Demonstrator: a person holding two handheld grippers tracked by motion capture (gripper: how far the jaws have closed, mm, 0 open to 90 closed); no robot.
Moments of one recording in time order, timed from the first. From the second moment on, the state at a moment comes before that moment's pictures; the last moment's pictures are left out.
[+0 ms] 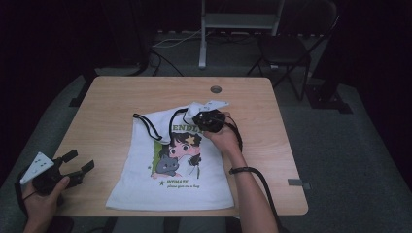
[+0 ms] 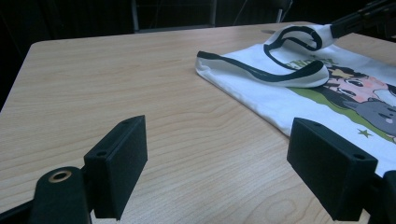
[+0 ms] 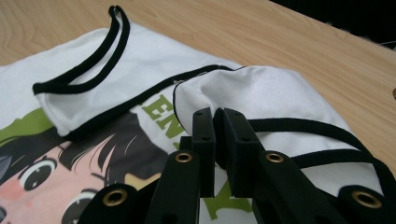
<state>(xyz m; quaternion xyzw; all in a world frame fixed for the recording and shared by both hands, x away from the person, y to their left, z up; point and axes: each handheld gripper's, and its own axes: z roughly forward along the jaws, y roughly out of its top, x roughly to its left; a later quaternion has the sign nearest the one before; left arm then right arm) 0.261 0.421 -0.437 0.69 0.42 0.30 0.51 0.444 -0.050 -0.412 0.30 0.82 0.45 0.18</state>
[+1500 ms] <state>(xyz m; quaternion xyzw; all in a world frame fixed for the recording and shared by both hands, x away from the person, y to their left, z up) 0.261 0.421 -0.437 0.69 0.42 0.30 0.51 0.401 -0.053 -0.433 0.25 0.85 0.44 0.16</state>
